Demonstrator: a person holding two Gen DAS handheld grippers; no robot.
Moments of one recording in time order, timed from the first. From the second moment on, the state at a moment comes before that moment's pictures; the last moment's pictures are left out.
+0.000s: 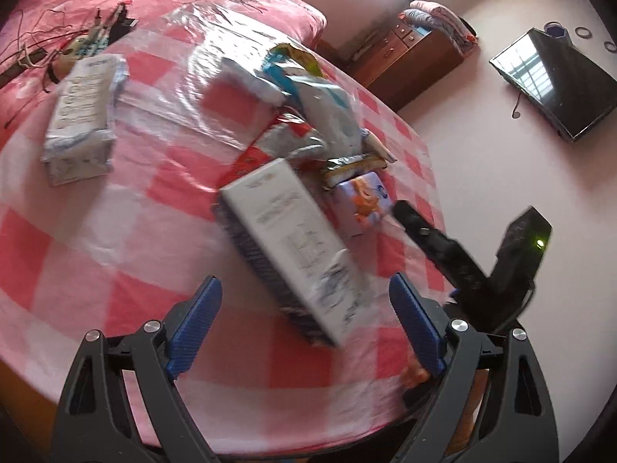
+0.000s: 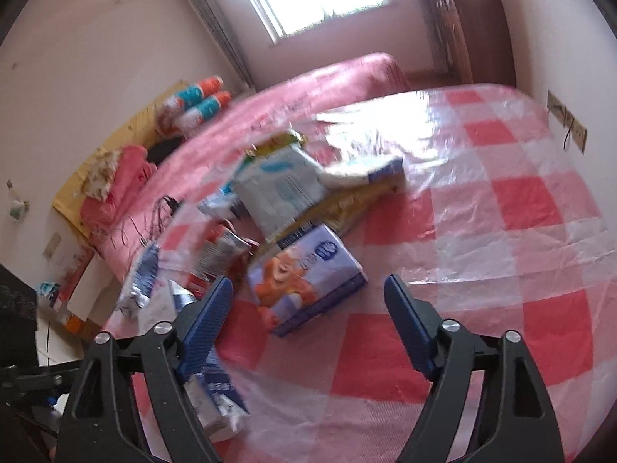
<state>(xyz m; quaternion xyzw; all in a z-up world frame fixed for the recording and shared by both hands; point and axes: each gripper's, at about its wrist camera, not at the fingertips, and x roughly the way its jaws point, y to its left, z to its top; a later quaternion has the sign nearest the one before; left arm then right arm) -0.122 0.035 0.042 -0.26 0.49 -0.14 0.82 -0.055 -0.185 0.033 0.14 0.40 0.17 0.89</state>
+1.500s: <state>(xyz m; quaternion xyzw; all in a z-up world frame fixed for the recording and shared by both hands) -0.089 0.046 0.024 -0.23 0.52 -0.05 0.82 -0.032 -0.139 0.022 -0.03 0.43 0.20 0.88</state>
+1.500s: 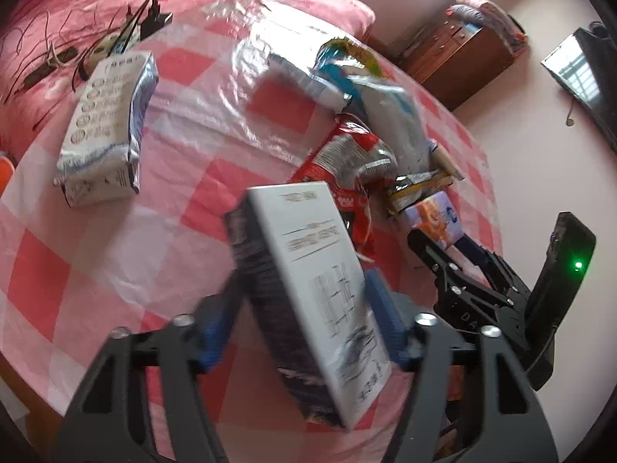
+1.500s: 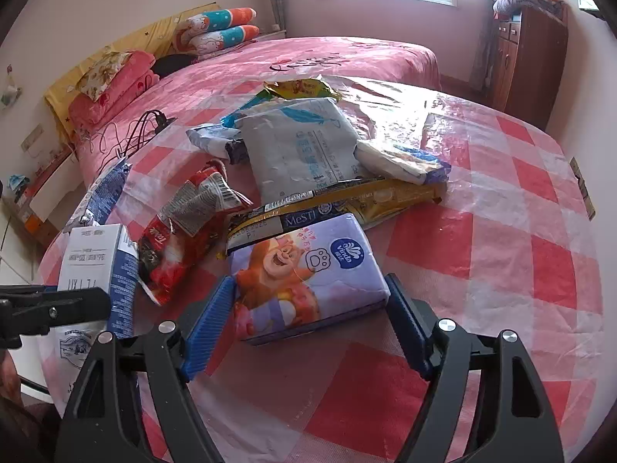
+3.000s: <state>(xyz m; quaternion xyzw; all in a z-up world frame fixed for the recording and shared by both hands) -0.094 0.036 0.015 -0.09 0.48 -0.10 0.87 -0.060 -0.154 0.024 0.12 0.43 0.22 0.86</state>
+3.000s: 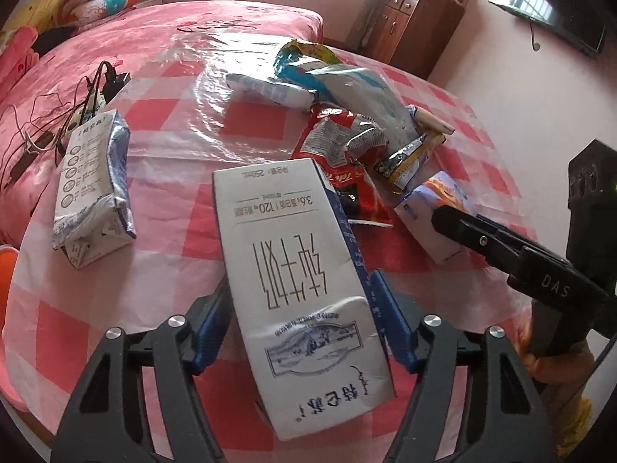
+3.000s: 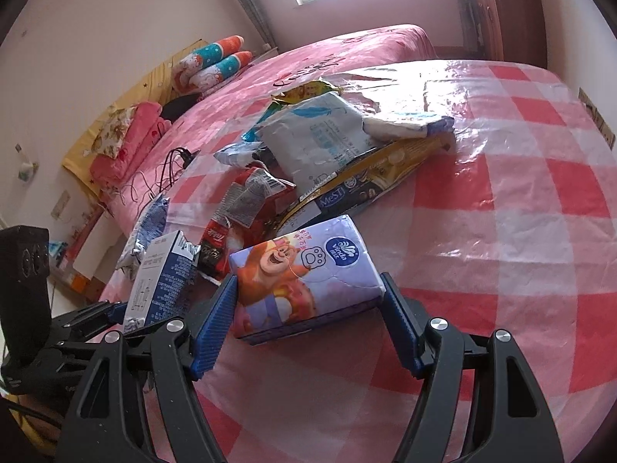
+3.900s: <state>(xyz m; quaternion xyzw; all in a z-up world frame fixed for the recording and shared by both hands) -0.137 0.148 0.054 -0.18 0.39 -0.10 0.89 -0.080 -0.077 0.057 0.20 0.42 0.31 0.83</state>
